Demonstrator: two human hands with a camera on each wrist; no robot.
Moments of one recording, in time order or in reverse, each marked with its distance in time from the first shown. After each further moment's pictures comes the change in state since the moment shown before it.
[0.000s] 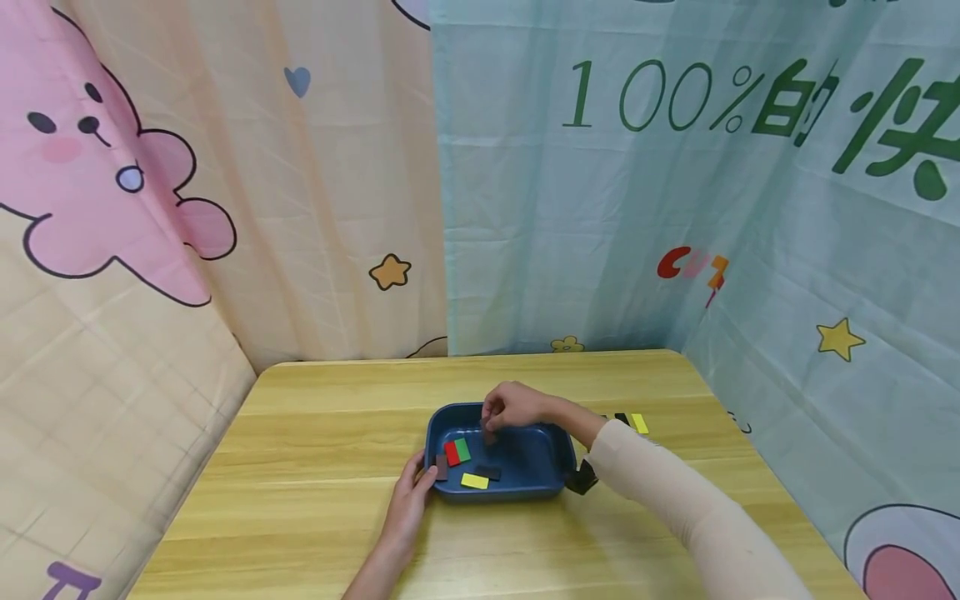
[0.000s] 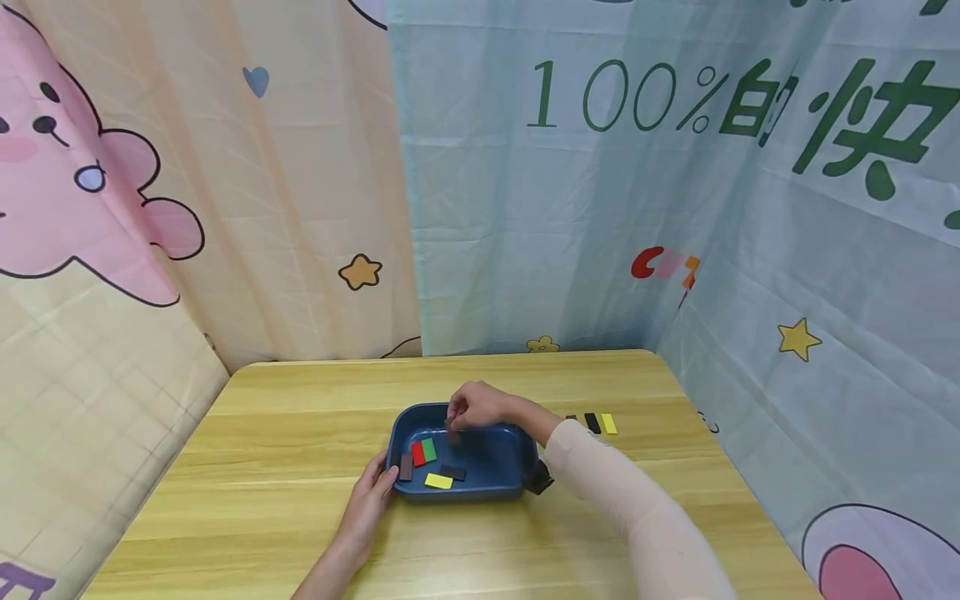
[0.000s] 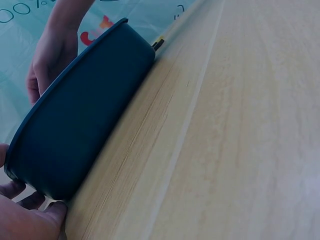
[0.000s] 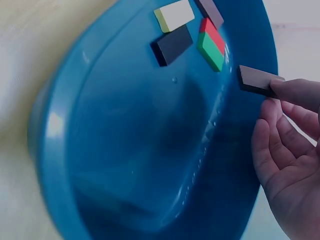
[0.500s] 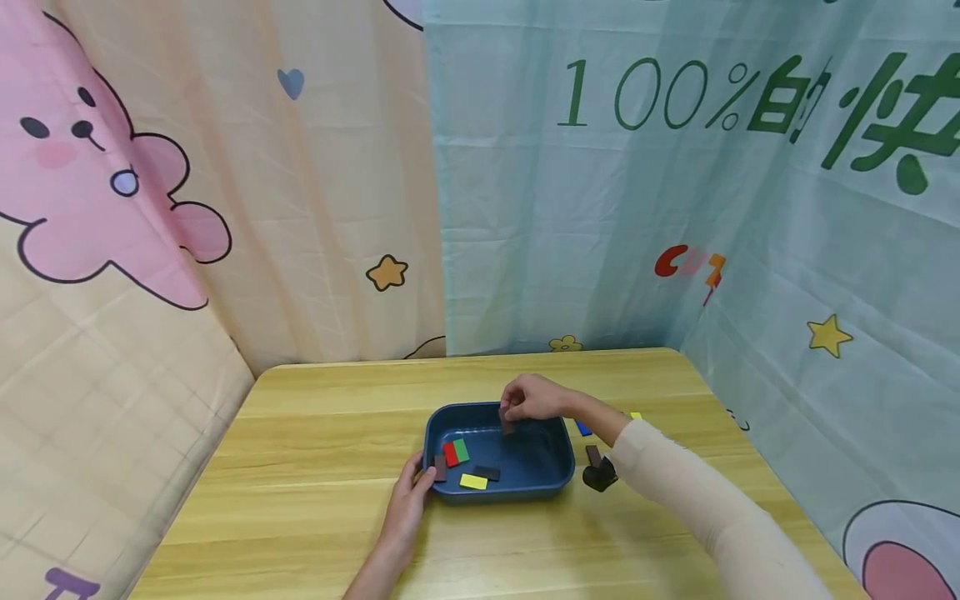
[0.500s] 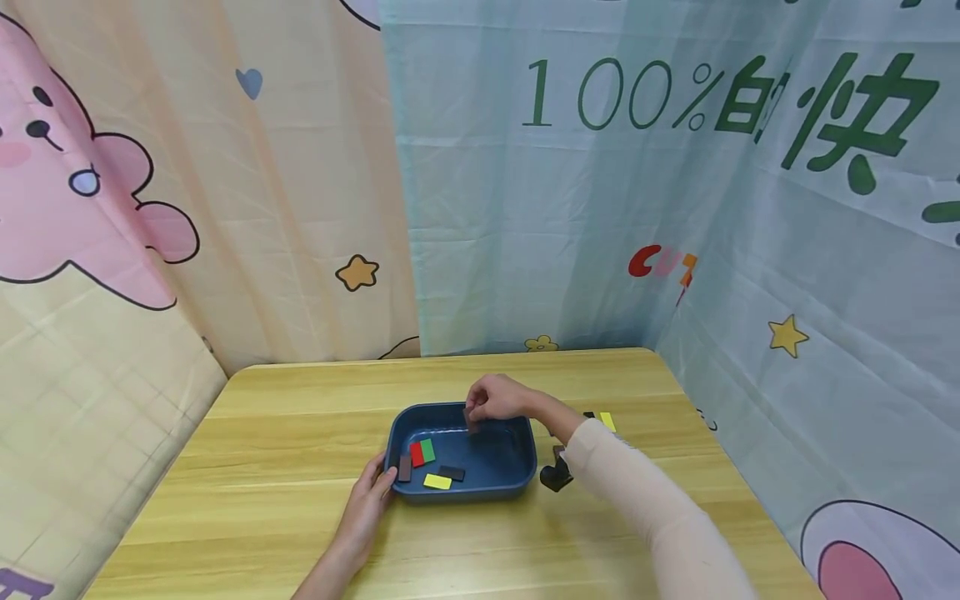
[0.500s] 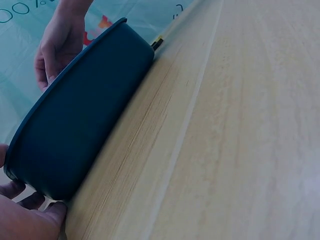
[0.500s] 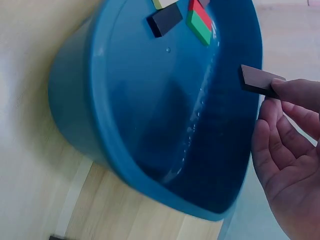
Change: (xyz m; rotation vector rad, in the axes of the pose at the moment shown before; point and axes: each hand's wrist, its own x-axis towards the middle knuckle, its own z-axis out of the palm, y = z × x) left_hand 0.000 0.002 0.001 0.015 0.001 -0.007; right_hand -0.028 0.011 -0.024 0.039 0.067 0.044
